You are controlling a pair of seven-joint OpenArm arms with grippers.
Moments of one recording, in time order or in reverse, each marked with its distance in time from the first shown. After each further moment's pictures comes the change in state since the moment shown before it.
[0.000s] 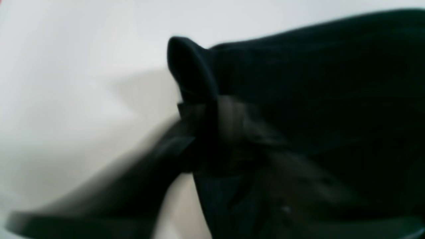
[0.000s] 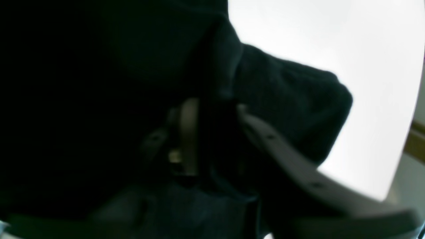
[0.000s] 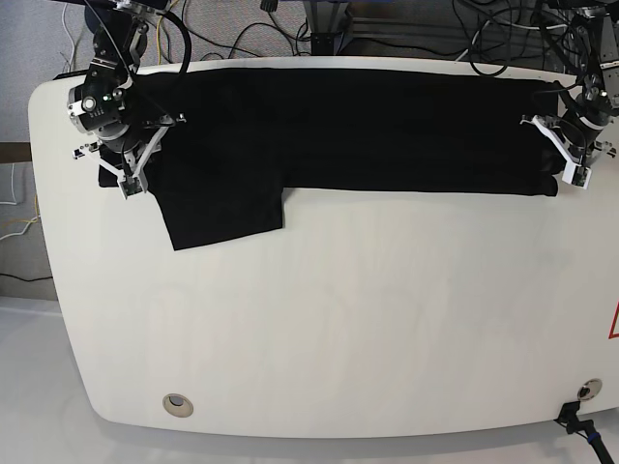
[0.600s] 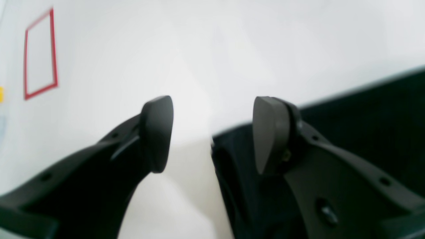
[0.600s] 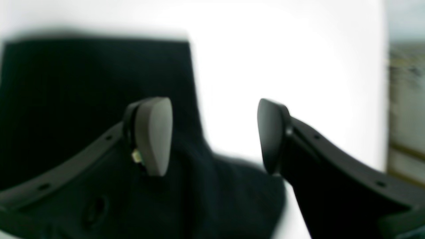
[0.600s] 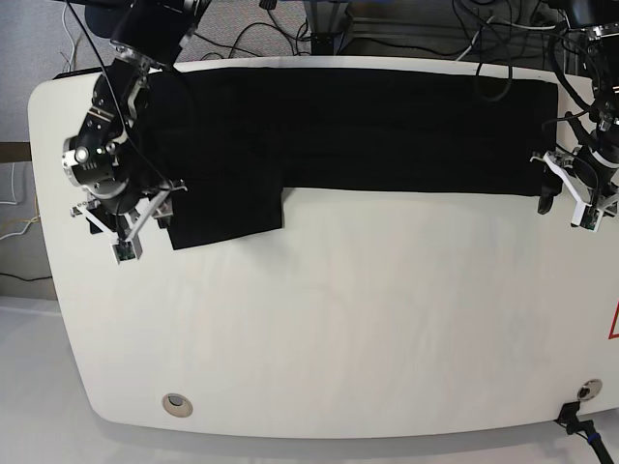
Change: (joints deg) left arm -5.5 -3.2 -0.2 8.6 -0.5 -0.1 7.7; right arm 12.5 -2.3 2.6 -1.5 -1.0 1.3 -0.6
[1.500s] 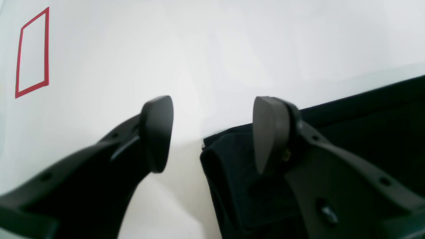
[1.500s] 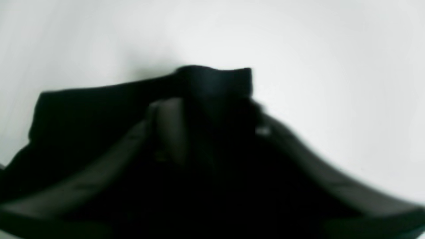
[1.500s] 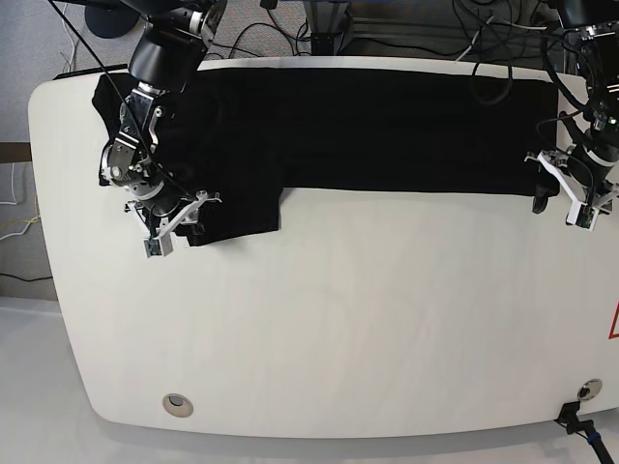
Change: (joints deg) left arm -1.3 2.5 0.2 0.5 0.4 0.3 0.1; right arm 8.0 -3.1 -0.3 -33.5 1.4 0.2 25.4
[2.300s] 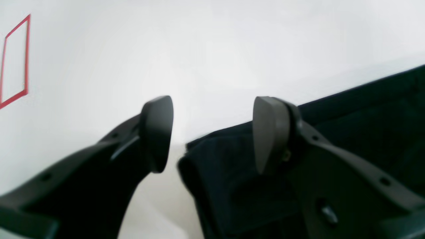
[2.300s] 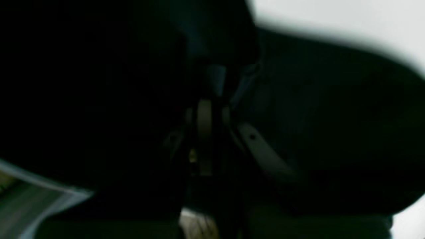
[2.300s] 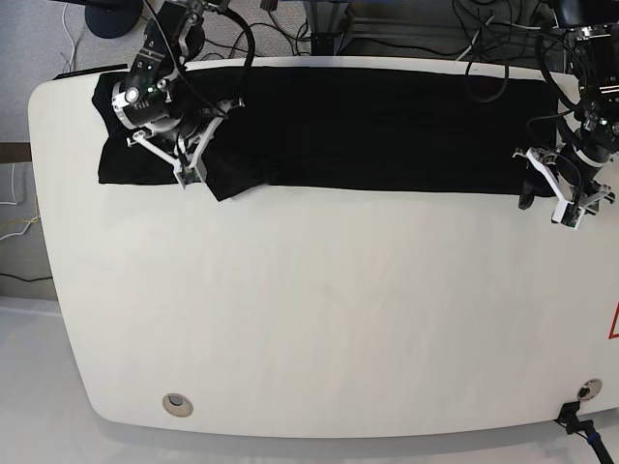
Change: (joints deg) left arm -0.2 0.1 3.0 -0.2 0.0 -0.2 0.0; right arm -17.5 -10.7 -3.2 40.1 -0.4 4.9 -37.5
